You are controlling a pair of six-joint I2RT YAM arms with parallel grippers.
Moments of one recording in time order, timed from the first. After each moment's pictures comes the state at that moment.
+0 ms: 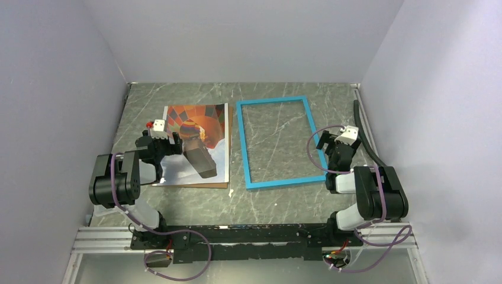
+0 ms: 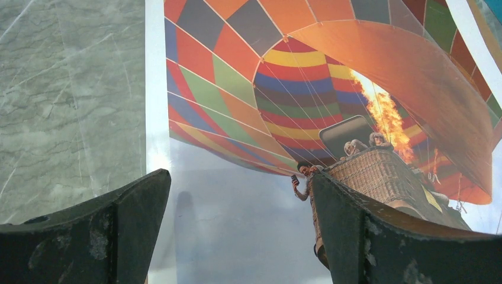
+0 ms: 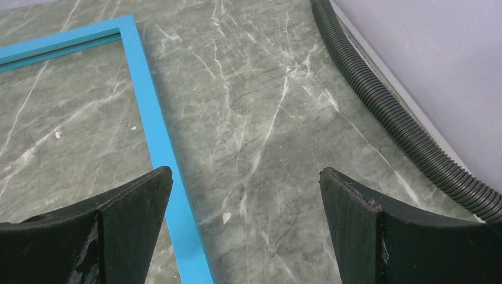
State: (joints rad) left arm 0.14 1.64 0.40 0.93 0.26 0.04; right arm -0.01 1.48 0.24 1.10 0.27 0.08
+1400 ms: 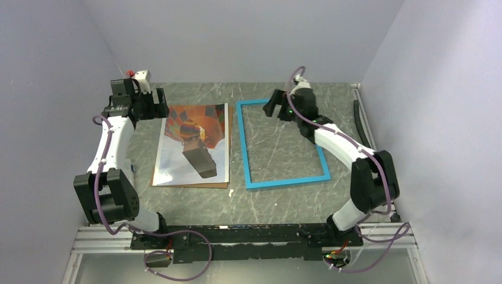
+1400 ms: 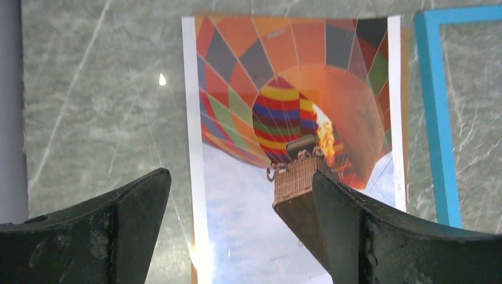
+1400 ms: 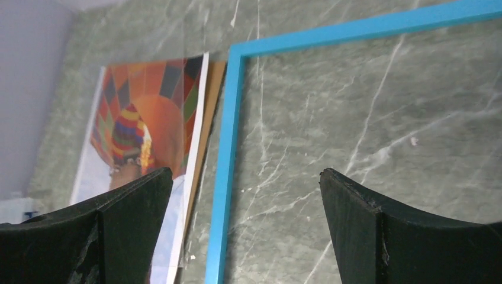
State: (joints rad) left arm 0.17 1.47 1.31 -0.48 0.23 0.01; right arm 0.33 1.56 1.09 0.09 -0.09 0.52
